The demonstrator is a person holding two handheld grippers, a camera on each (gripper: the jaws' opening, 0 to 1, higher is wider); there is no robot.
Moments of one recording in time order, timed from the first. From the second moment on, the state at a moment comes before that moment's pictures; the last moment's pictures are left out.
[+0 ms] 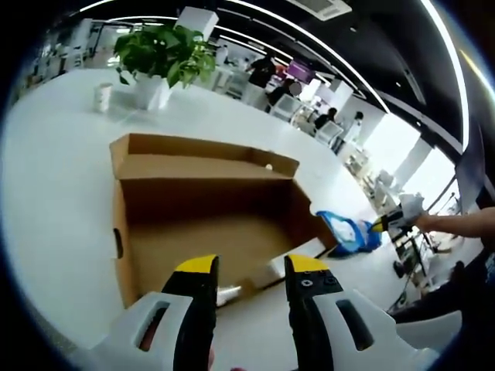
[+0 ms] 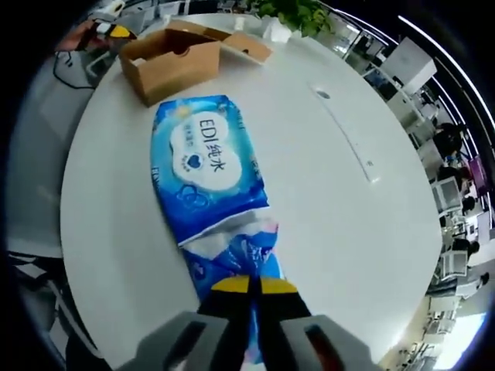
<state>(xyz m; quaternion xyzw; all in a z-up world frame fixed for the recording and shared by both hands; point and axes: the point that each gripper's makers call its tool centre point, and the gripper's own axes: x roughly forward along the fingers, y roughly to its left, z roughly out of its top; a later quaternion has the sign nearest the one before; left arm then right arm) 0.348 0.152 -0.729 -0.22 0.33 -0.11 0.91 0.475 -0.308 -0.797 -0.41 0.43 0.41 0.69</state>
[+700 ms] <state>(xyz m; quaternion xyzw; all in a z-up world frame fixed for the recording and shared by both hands) 0.349 0.143 -0.724 -0.22 0.33 -0.12 0.91 0.469 -0.312 -0.781 -0.36 0.43 0.34 0.75</state>
